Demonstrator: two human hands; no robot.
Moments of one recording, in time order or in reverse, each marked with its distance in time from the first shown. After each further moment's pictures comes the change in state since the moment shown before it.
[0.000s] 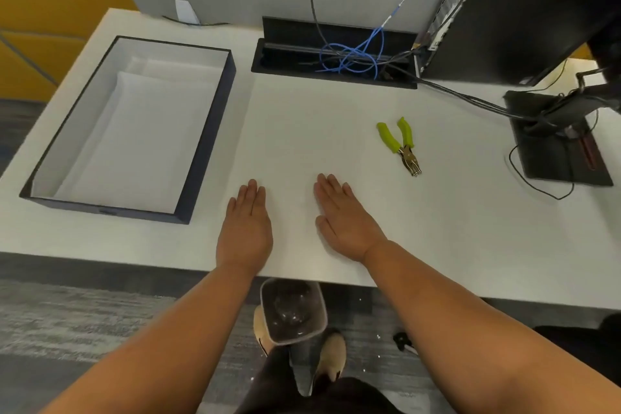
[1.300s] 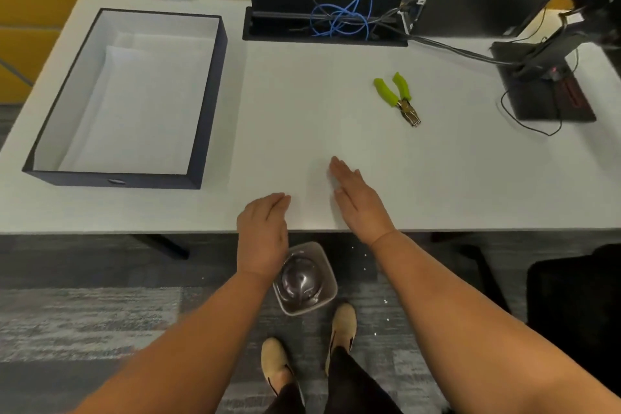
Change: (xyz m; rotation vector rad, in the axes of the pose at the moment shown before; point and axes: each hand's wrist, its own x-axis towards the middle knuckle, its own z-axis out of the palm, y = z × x) left_hand -0.073 -0.009 0.015 -0.261 0.215 0.199; right_hand -0.055 -0.058 0.020 0.524 0.288 0.222
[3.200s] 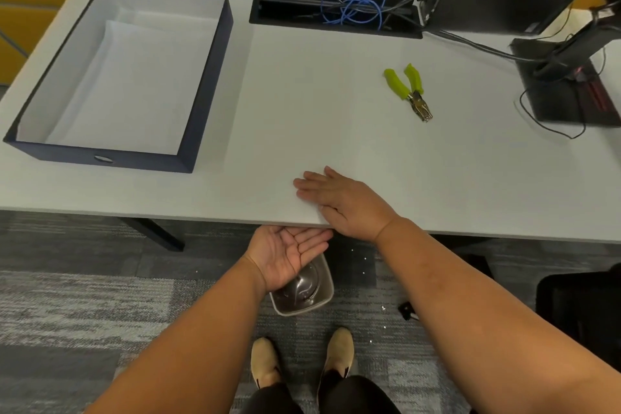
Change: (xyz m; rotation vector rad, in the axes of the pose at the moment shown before) left_hand -0.006 0.025 0.019 -1.865 -0.526 -1.359; right_hand 0.018 0.017 0.003 -0.268 -0.327 -0.476
